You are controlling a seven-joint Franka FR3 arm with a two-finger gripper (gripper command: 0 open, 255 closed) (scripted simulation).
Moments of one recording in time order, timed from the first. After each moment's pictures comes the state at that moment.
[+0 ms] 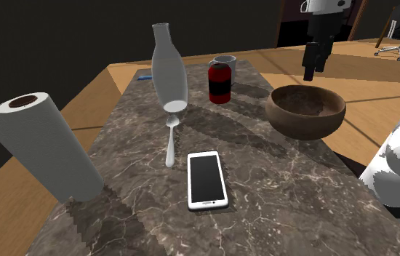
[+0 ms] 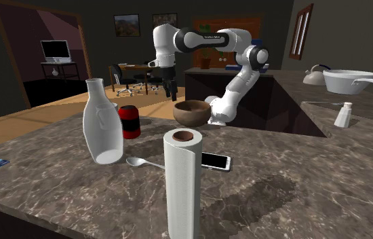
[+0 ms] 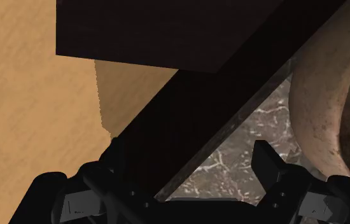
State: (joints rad) arm 0.00 -0.81 -0.05 -2.41 -0.01 1.50 -0.11
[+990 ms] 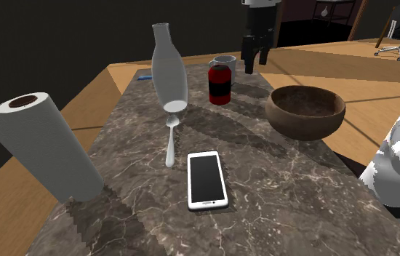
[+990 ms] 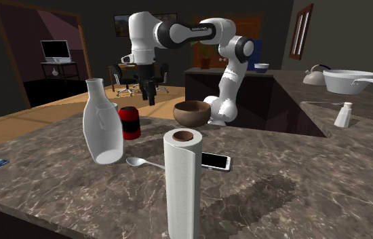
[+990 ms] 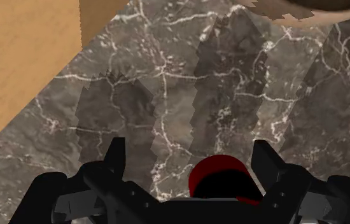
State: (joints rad) arm 0.09 -0.43 0.11 -2.09 0.06 1.65 0.01
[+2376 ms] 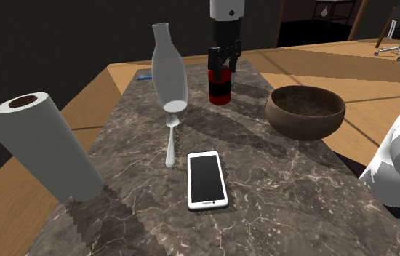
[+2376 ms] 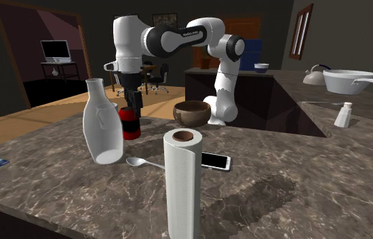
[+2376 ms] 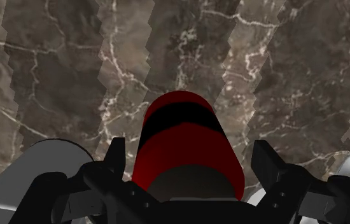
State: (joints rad) arm 0.12 -0.21 0.20 -1.95 0.03 1.77 0.08
